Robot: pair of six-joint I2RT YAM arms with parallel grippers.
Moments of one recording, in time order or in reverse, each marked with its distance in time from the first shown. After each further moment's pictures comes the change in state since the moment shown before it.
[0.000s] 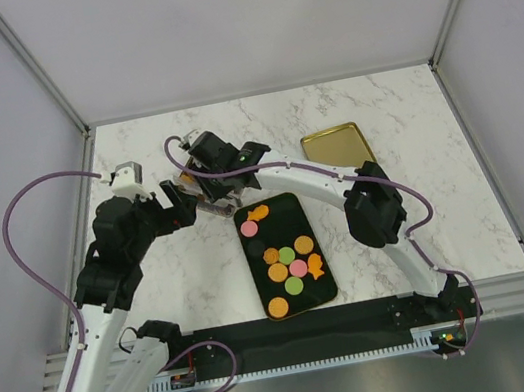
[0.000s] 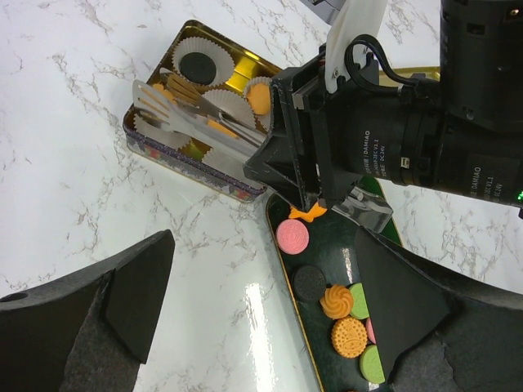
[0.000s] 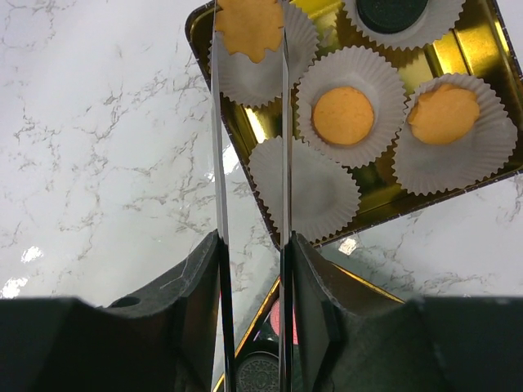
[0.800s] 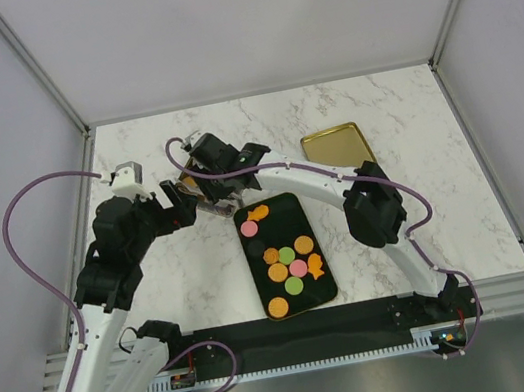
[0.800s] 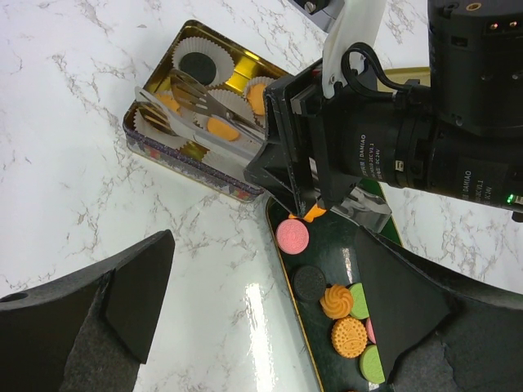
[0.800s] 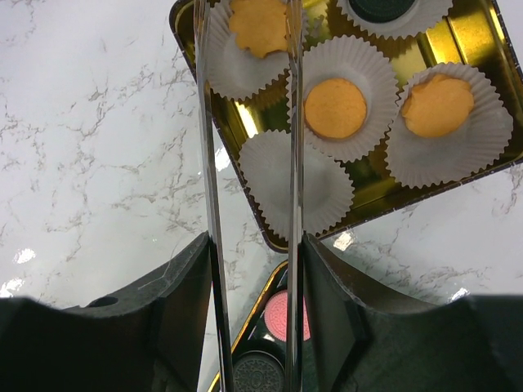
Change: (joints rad) left arm 0.000 0.000 0.000 0.000 0.000 0.000; right arm 0.003 0.000 -0.015 -0.002 0.019 0.003
